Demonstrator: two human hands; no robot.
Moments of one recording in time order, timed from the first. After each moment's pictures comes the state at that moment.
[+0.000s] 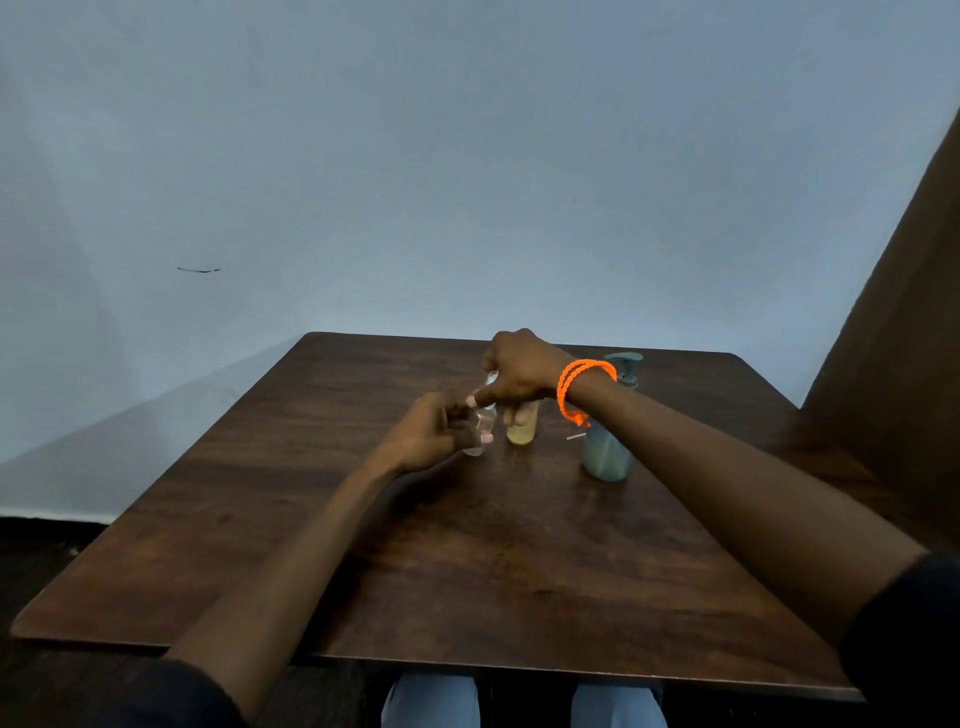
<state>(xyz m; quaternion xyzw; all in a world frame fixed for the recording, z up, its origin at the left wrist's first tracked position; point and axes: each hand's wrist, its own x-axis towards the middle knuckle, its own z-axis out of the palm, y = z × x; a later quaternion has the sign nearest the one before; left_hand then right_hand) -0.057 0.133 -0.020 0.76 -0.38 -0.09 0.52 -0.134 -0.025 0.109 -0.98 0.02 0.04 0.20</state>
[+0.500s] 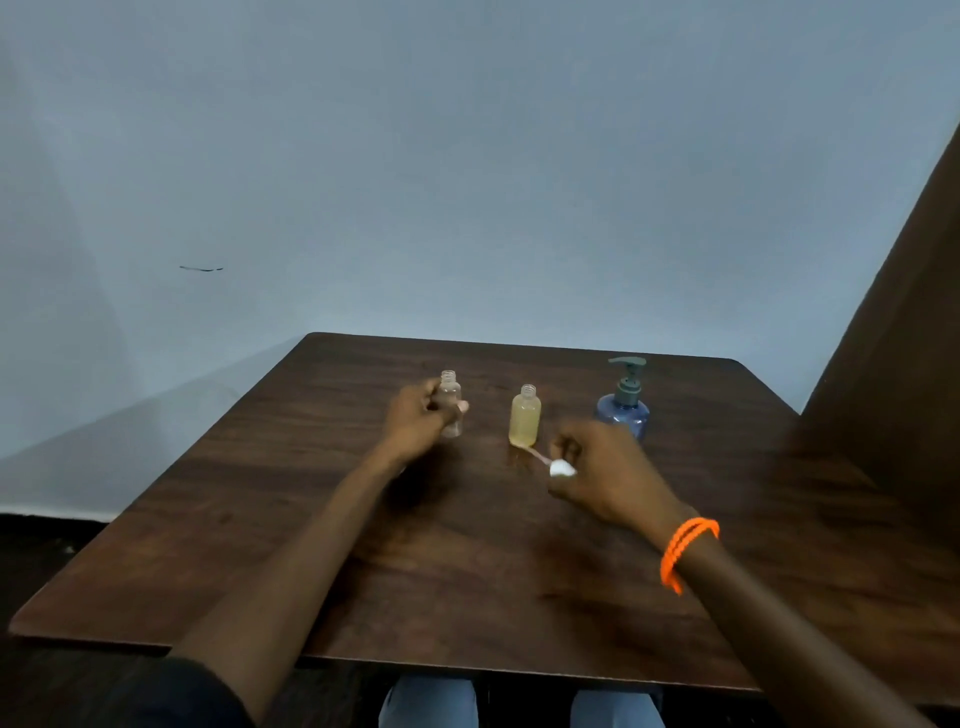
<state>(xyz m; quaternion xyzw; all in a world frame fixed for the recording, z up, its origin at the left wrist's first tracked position) -0.045 0.128 -0.024 0.76 -0.20 -0.02 0.62 -0.244 -0.056 0.034 -0.96 0.06 -0.14 0.23</state>
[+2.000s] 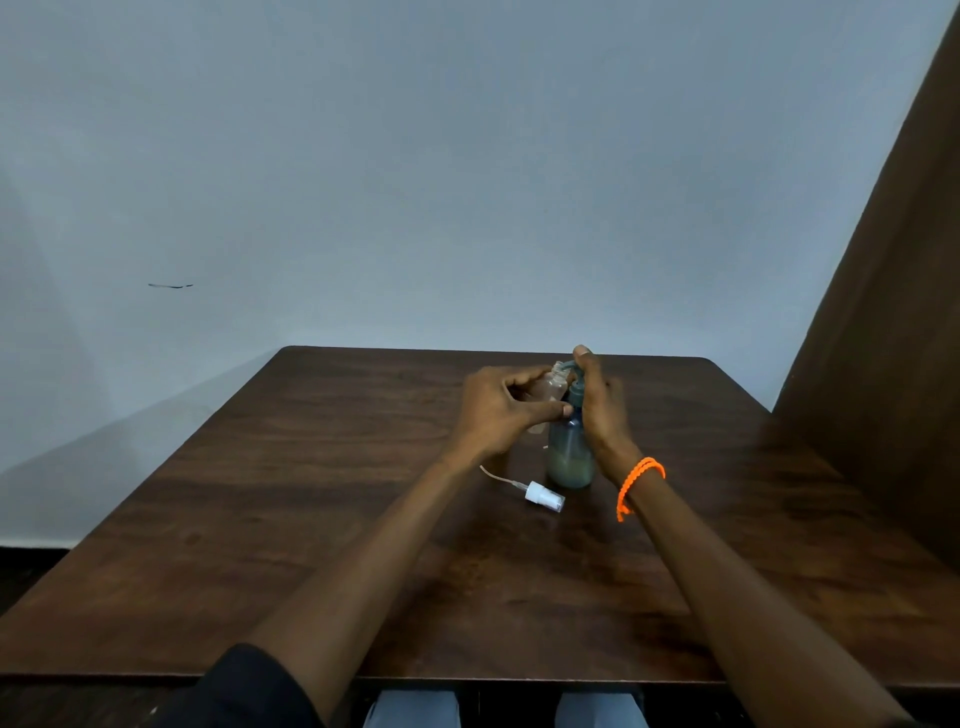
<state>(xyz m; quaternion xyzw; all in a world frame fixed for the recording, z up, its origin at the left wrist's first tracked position) -0.122 0.034 0.029 0.70 -0.37 0.05 0.60 -0.179 -0.111 0.028 -0.66 0.14 -0.32 0.66</state>
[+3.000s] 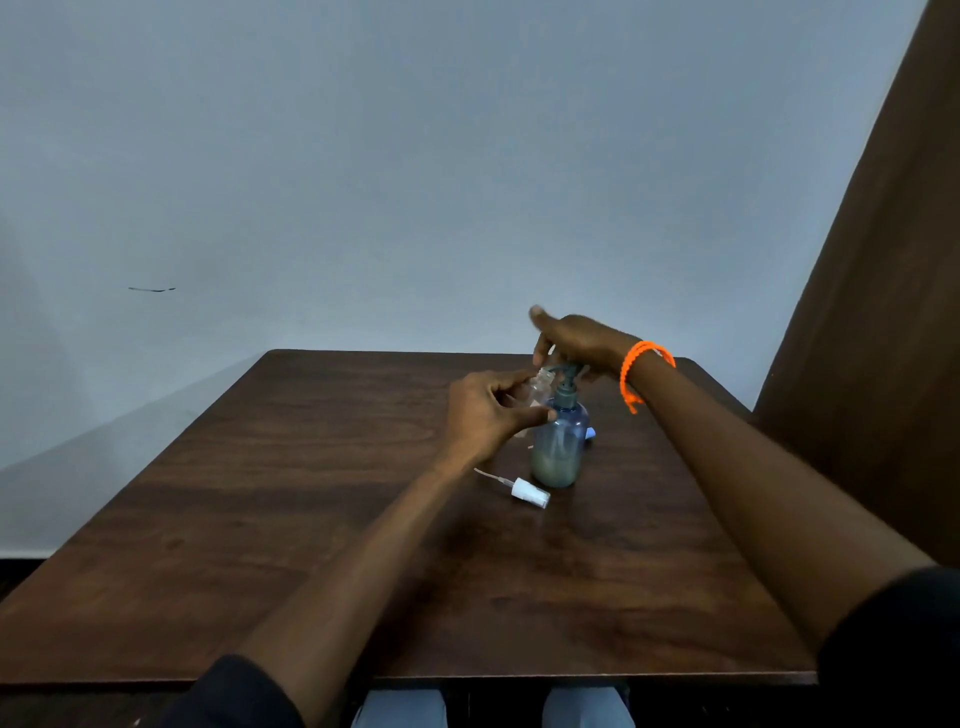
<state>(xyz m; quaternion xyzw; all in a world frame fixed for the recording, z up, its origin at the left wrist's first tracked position) -0.128 0.029 0.026 0.73 -0.35 0.08 0.57 -0.164 -0.134 0.134 -0.92 0.19 -0.02 0.36</state>
